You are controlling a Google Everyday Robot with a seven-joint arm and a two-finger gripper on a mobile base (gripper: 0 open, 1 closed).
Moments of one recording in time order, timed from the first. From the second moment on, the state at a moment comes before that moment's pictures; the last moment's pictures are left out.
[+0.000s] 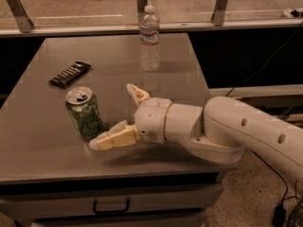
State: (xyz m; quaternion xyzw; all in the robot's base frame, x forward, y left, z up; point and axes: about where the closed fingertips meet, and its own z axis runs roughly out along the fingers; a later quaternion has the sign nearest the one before) arm 0.472 0.092 0.866 -0.45 0.62 0.34 0.55
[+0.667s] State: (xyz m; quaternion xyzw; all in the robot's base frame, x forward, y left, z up) arm 0.478 0.131 0.871 -0.47 0.58 0.37 0.55
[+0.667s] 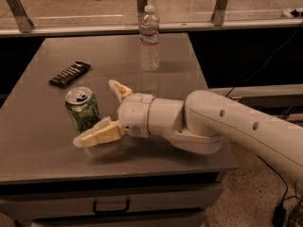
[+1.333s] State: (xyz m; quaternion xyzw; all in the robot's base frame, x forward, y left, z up) arm 0.476 0.166 0.875 -0.50 0.55 0.40 0.54
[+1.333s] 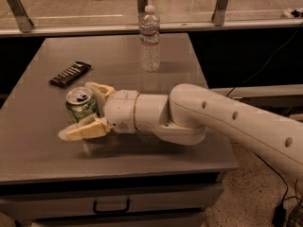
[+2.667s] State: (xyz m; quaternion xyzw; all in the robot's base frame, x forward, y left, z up) arm 0.479 0.159 0.905 -0.58 0.53 0.39 0.49
